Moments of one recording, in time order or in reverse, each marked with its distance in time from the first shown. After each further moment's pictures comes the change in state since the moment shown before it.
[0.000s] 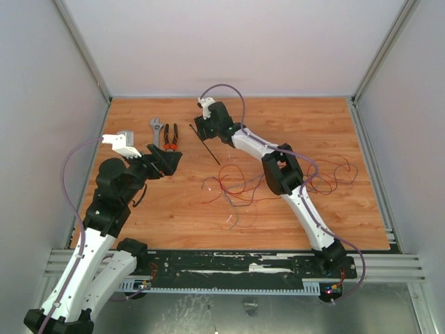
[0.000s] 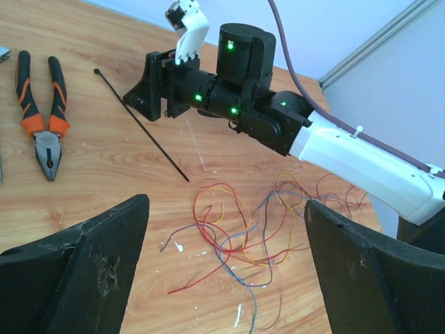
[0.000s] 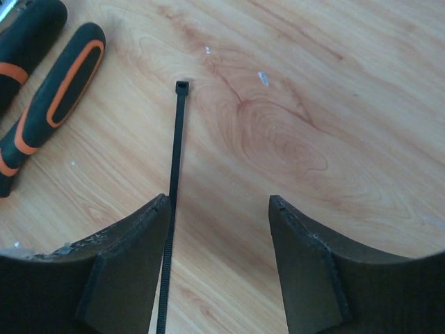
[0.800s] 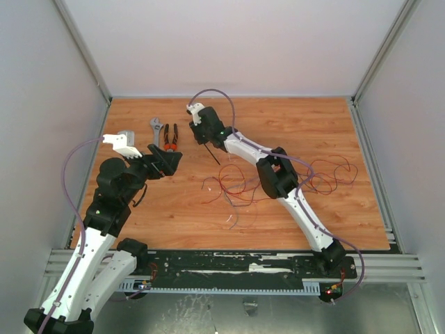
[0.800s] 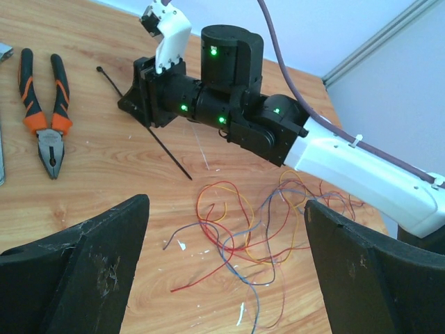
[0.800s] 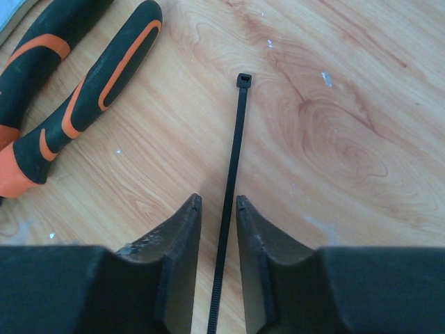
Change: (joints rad) left arm 0.000 0.007 0.000 -0.006 -0.003 0.007; right arm 0.060 0.031 0.041 -0.047 0.061 -0.061
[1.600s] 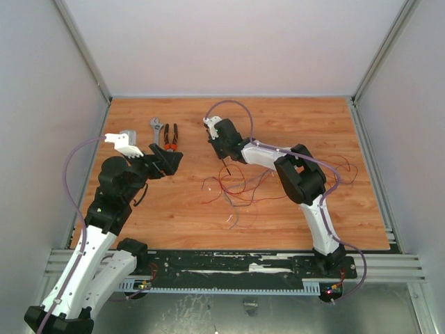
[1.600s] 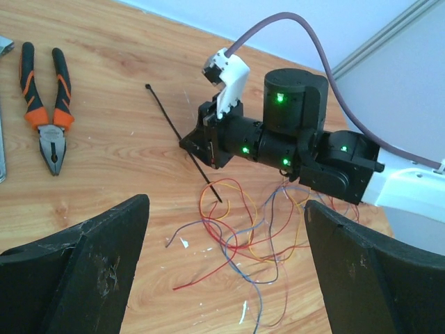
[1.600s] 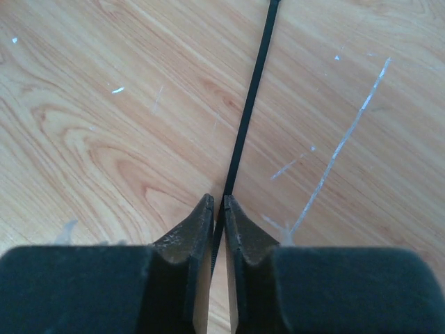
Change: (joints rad) left arm 0.000 0.015 -0.002 0.000 0.000 0.003; right arm -0.002 -0.426 -0.692 0.127 0.059 -0.013
